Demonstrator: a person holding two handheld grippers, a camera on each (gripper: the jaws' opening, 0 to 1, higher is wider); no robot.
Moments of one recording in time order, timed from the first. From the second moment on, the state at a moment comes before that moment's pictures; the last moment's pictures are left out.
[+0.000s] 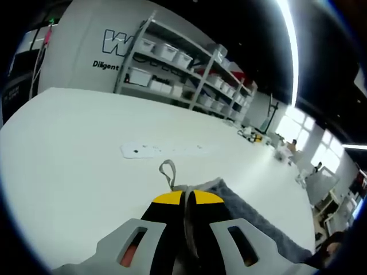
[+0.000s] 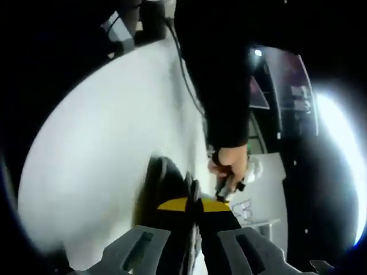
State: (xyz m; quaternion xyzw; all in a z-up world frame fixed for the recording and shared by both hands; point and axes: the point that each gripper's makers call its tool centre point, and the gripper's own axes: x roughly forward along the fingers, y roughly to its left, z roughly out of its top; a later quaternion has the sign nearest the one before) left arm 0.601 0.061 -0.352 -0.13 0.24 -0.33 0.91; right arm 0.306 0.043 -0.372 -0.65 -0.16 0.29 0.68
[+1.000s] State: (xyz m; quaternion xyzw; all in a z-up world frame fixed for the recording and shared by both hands) left arm 0.605 0.058 -0.345 -0.09 0.24 -0.33 0.91; right arm 0.326 -0.018 -0.304 -0.42 -0.12 0.25 0.87
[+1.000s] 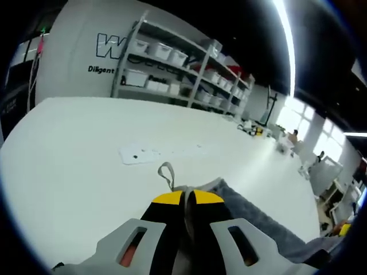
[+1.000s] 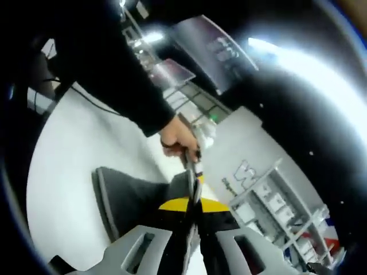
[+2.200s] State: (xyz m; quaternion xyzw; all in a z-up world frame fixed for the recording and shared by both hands) left arm 0.575 0.073 -0.377 -0.16 0.32 -0.37 0.86; right arm 0.332 -0.026 -0.300 -0.37 -0.10 0.24 0.89
